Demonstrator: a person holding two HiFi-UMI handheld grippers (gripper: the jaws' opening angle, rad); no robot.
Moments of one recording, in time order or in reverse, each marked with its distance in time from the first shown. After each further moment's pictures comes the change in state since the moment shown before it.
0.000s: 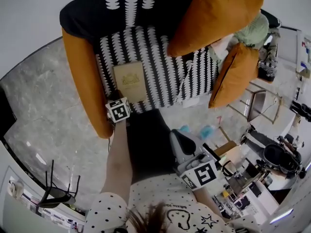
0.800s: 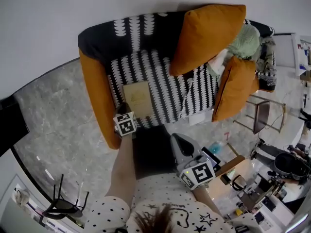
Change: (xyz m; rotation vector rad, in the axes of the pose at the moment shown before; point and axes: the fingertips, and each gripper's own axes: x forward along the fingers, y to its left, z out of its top) left arm -0.047 -0.028 0.049 0.065 -0.132 -0.027; right arm -0.013 -0.008 0.012 0.002 -0.078 -0.006
